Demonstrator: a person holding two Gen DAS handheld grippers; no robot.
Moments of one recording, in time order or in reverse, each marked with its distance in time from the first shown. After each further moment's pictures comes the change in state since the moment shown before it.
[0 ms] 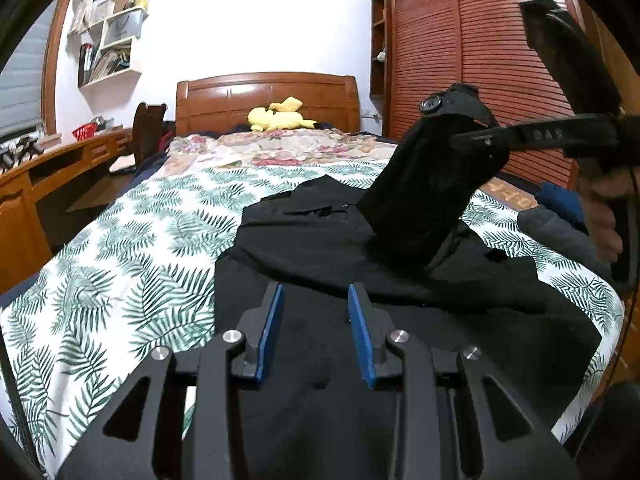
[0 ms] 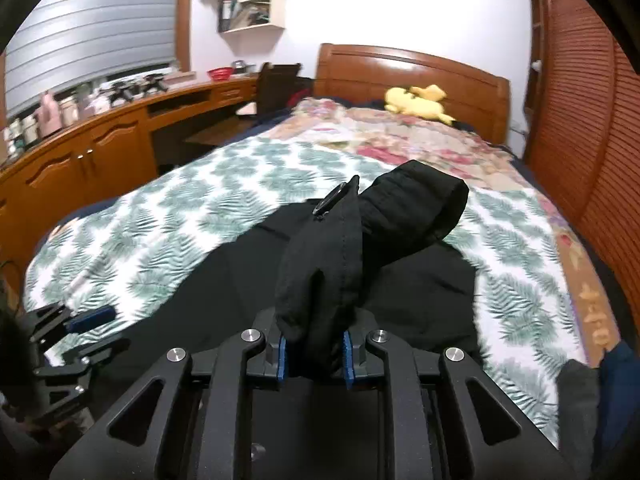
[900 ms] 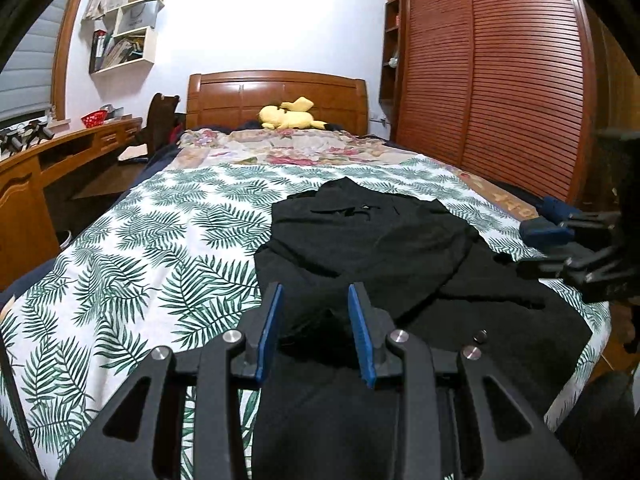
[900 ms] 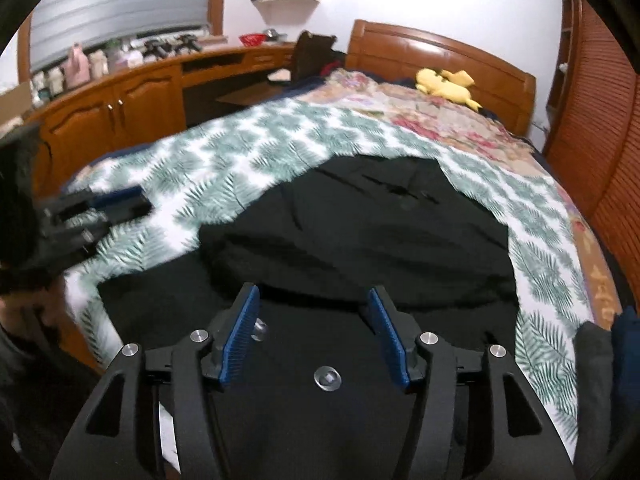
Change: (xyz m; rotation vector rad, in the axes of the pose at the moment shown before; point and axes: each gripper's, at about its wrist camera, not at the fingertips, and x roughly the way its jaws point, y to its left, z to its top) left arm -0.031 0.052 -0.004 -0.036 -0.003 -0.015; right arm -0.020 0.071 -0.069 -0.075 0.106 0.013
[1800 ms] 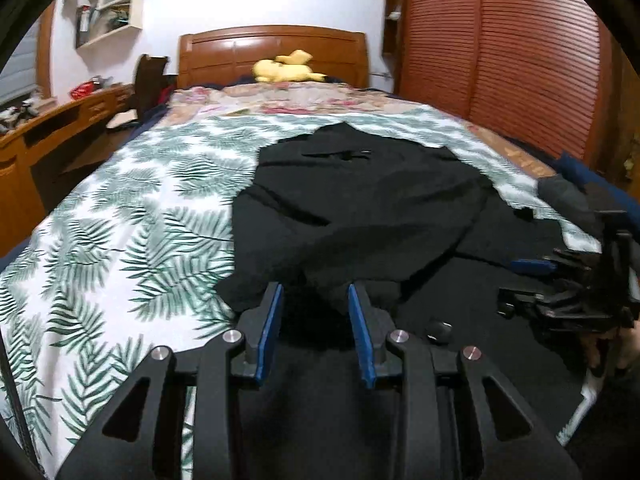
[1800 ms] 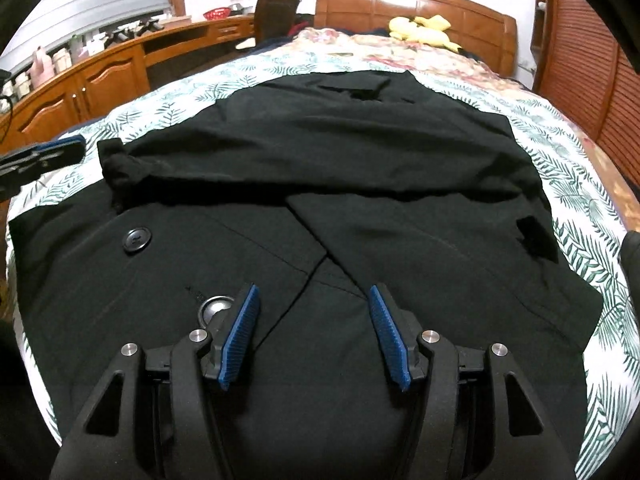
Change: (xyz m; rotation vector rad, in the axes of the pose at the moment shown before) left arm 0.069 -0.019 -0.022 0.004 0.160 0.046; right arm 0.091 -0.062 -0.099 0.122 0.071 0.015
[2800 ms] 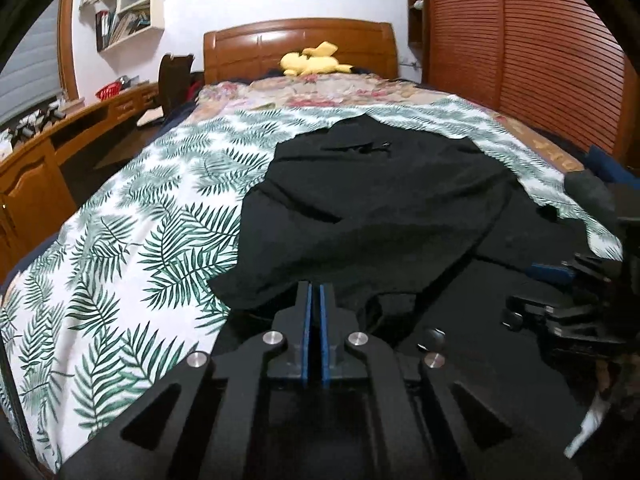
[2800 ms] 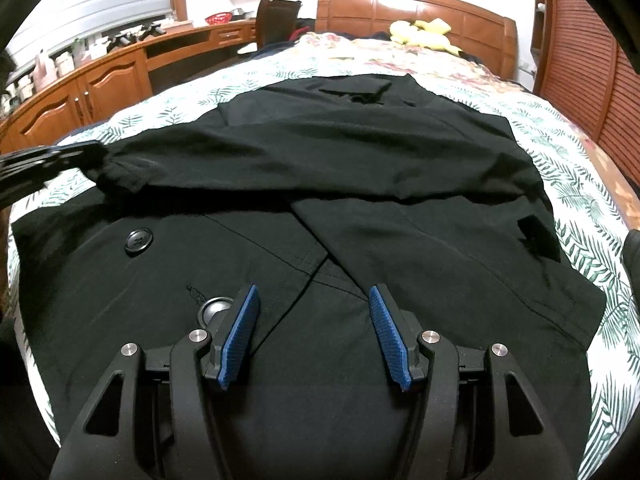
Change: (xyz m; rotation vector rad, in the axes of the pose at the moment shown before) left arm -0.006 -0.036 0.000 0.008 0.030 0.113; right arm -0.001 0.004 0.000 -0.004 -0.013 0.005
